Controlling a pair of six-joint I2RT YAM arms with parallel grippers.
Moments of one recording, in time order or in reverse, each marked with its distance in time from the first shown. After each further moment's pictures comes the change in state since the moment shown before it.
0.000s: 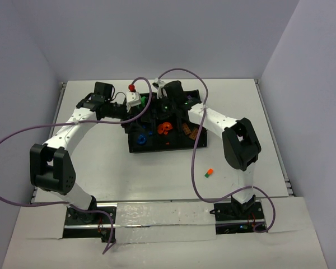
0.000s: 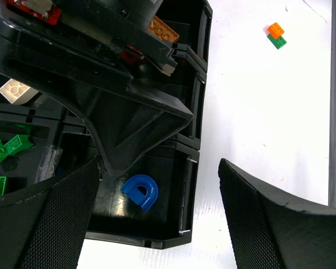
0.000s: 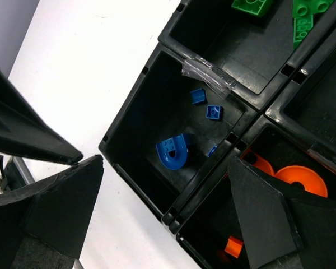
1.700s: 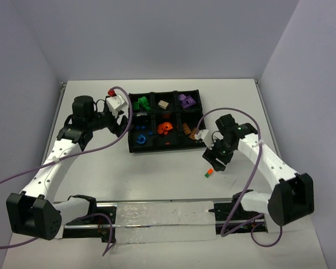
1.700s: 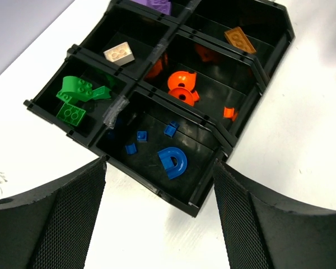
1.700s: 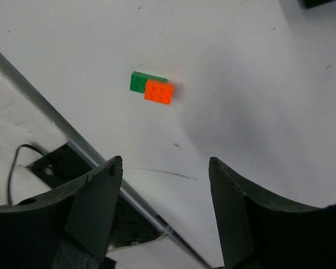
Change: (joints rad) left arm 0.035 -0.431 -0.325 0.310 -0.338 -0.335; right arm -0.285 -0.716 -0.619 -0.891 0.165 -0.968
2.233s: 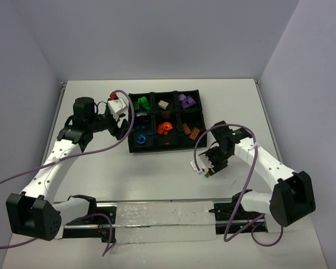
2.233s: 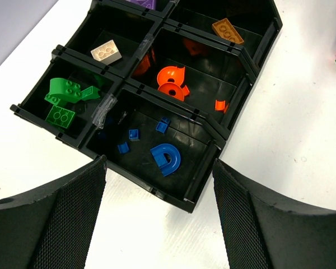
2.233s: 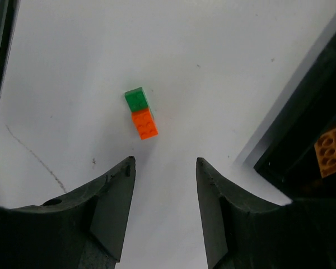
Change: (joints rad) left arm -0.005 -0.007 -0.011 -0.036 0.046 0.062; right arm 0.074 -0.029 -0.084 0.018 -0.132 -1.034
